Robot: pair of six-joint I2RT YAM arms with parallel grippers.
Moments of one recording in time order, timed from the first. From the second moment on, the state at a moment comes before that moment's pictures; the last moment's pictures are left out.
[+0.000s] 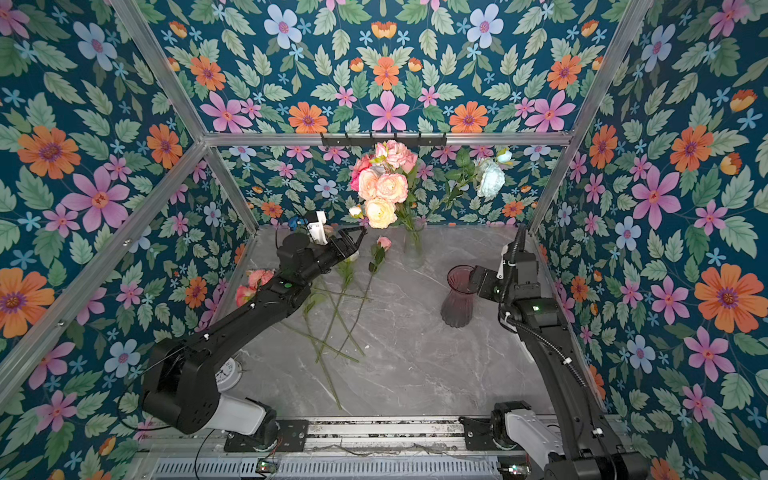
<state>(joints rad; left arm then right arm) -0.45 1.44 1.02 0.36 0.24 -0.87 0.03 1.05 1.05 -0.66 -0.11 0.43</state>
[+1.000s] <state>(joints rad) -0.44 0.95 0.60 0.04 0.03 -0.79 -0.15 1.45 0.67 -0.02 -0.44 0.84</state>
